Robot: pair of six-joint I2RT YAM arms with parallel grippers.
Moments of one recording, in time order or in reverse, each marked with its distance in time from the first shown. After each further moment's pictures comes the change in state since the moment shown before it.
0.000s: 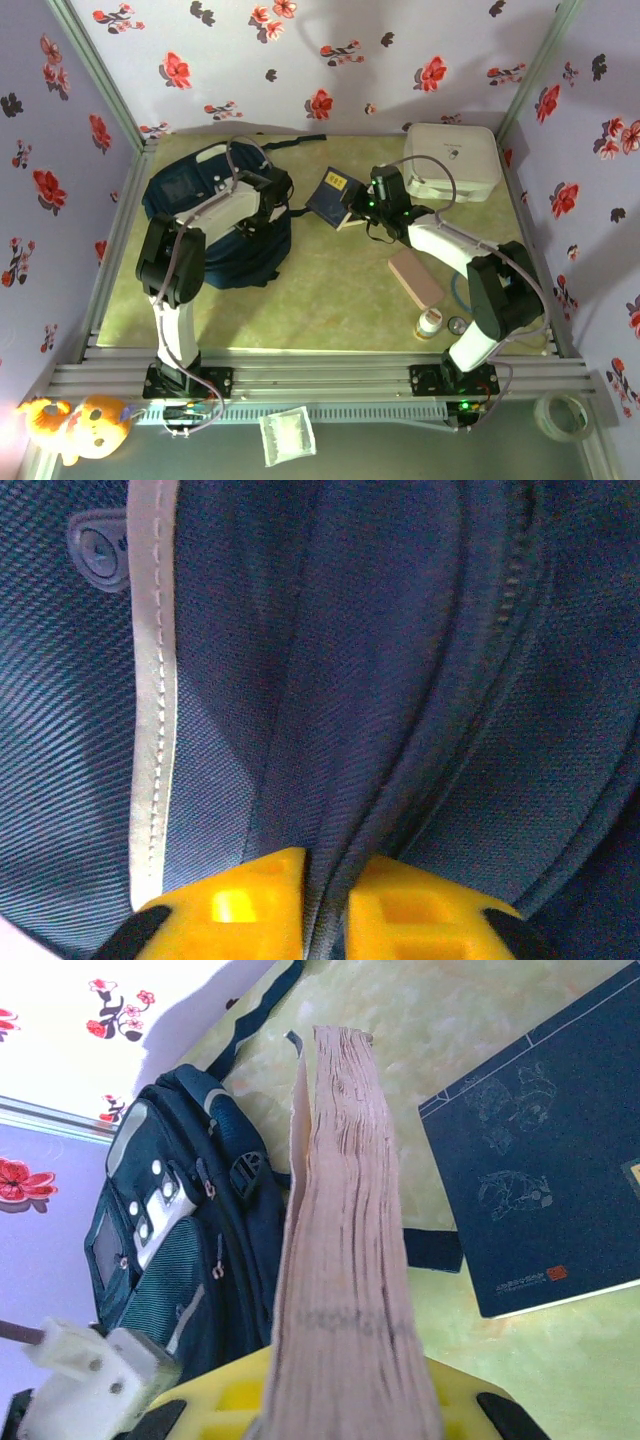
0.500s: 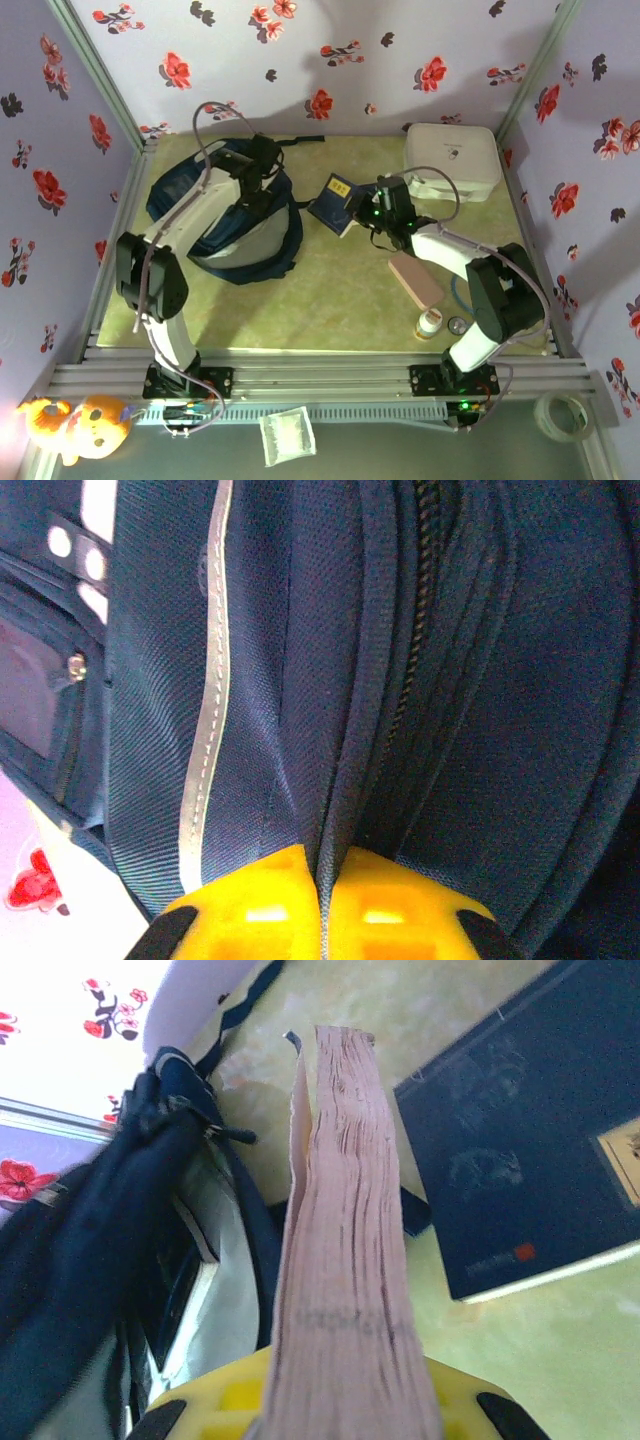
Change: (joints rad) left arm 0.015 -0.156 0.166 -0.022 0.011 -0.106; right arm -0.022 -0.027 -0.138 0.134 -0.040 0.026
